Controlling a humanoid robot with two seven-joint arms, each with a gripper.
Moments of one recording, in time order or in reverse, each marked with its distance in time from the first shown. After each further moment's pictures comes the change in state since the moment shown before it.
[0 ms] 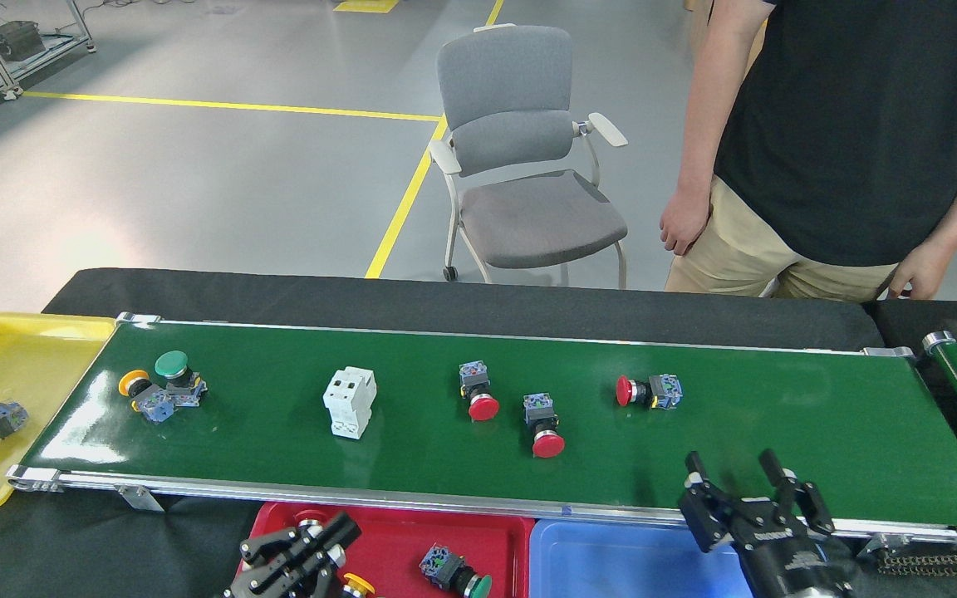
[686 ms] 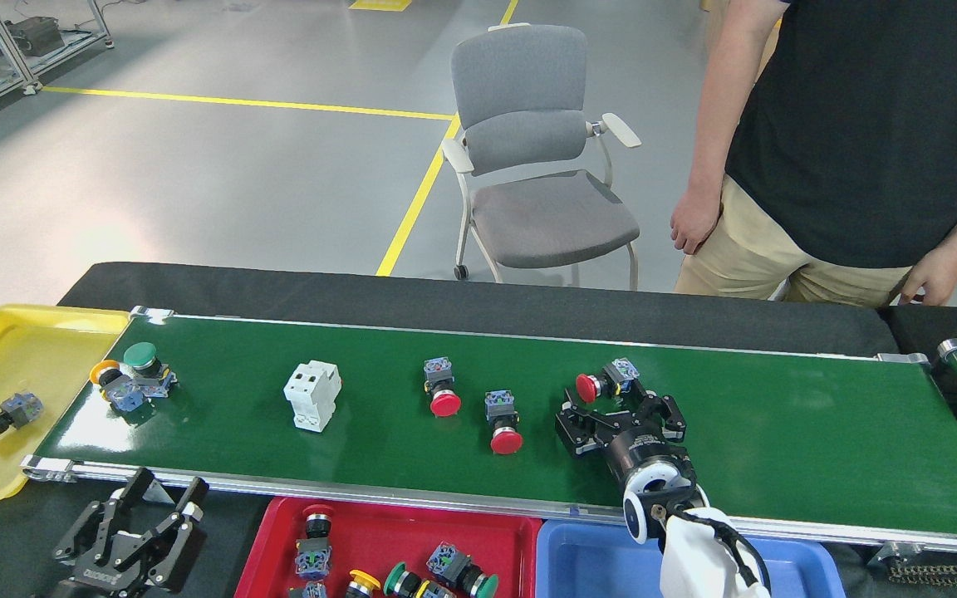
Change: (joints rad) left arm -0.146 0.013 0.433 0.243 -0.002 0.108 -0.017; right arm -0.417 0.061 0.288 0.517 0.008 0.327 0.021
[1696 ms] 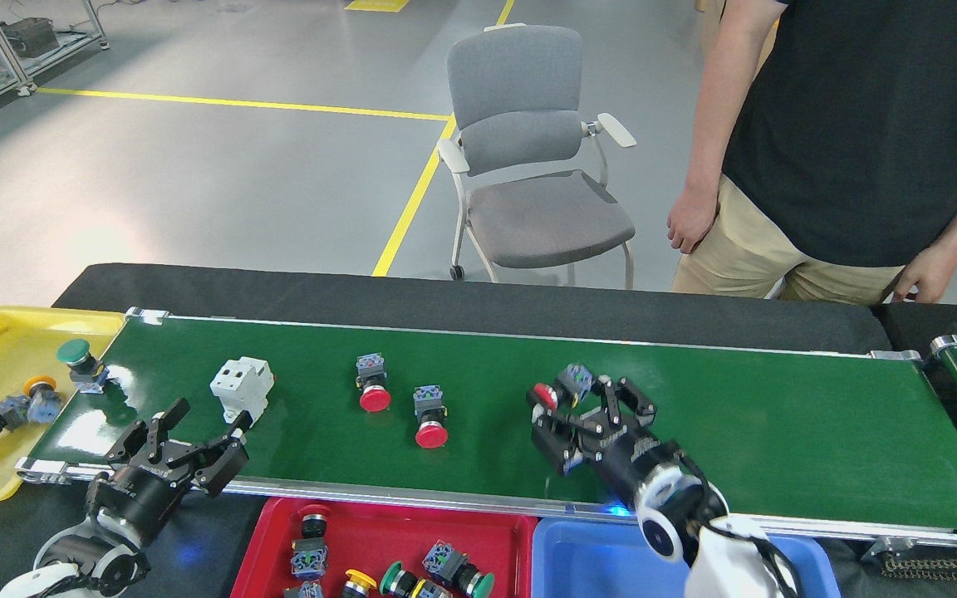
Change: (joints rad) left arm -0.435 0.050 -0.246 0.442 -0.139 0.112 -0.036; right arm 0.283 -0.108 0.042 -0.425 -0.193 -0.714 -0.004
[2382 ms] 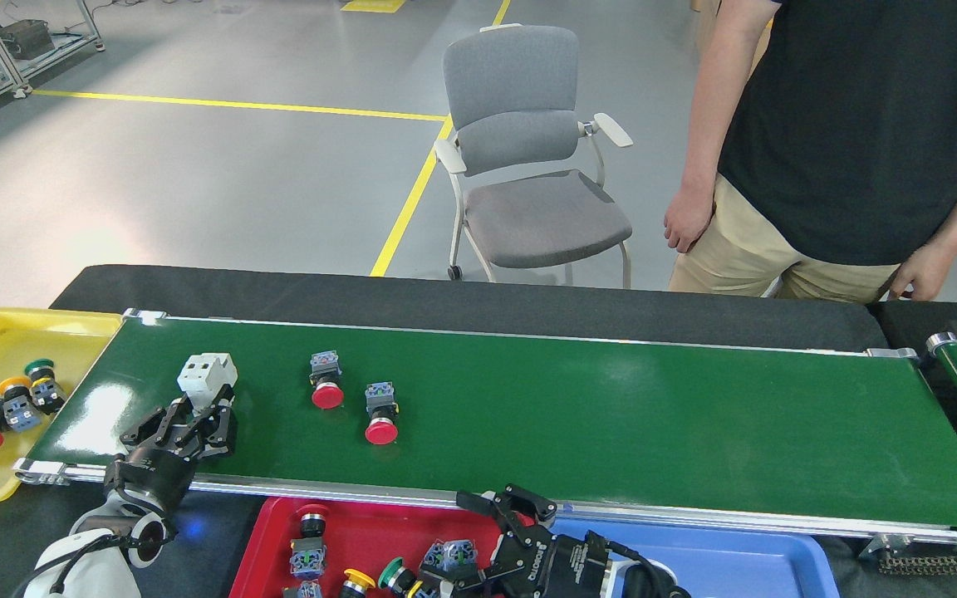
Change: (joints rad) left arm -0.061 -0.014 -0.055 0.120 -0.007 0.149 0.156; right arm 0.032 0.043 -0.023 -0.037 -0.007 -0.147 0.058
